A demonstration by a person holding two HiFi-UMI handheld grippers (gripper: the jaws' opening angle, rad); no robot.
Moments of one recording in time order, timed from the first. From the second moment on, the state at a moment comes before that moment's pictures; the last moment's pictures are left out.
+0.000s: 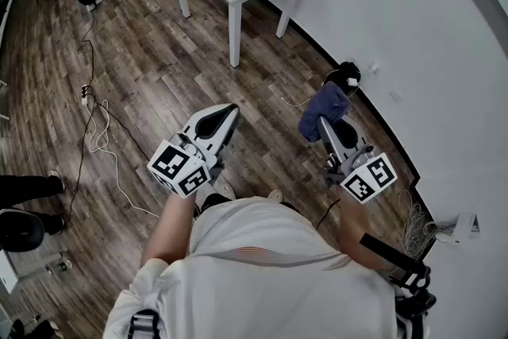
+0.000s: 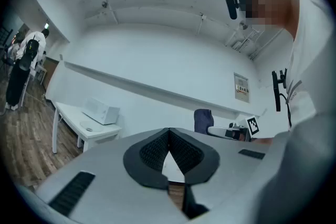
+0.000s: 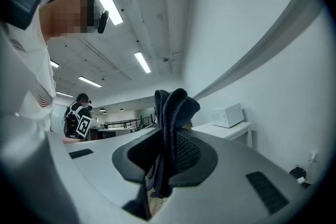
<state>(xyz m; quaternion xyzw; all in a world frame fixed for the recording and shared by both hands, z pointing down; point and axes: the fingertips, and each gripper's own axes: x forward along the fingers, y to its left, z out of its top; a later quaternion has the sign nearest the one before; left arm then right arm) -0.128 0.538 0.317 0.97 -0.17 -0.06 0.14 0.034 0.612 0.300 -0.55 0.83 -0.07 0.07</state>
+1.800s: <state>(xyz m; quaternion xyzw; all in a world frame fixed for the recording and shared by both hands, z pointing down) -0.123 0.288 0.342 0.96 -0.23 -0.03 0.13 0.055 0.331 0.321 -0.49 0.86 -0.09 0.10</state>
